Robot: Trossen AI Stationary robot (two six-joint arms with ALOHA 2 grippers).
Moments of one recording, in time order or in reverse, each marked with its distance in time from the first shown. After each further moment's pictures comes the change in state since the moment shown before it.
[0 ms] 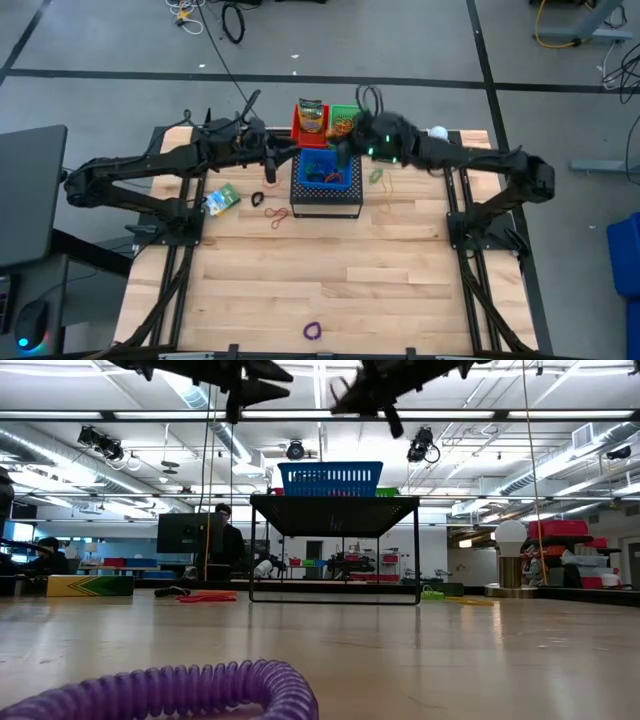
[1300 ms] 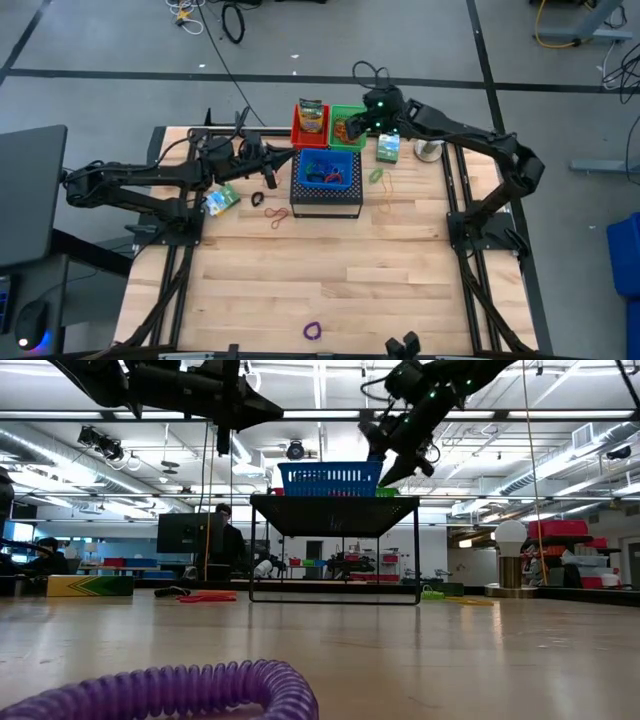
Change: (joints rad) left arm -0.002 -0.007 -0.280 0.390 -0.097 -0.083; right arm -0.299 0.111 0.105 -0.358 0.030 -0.121
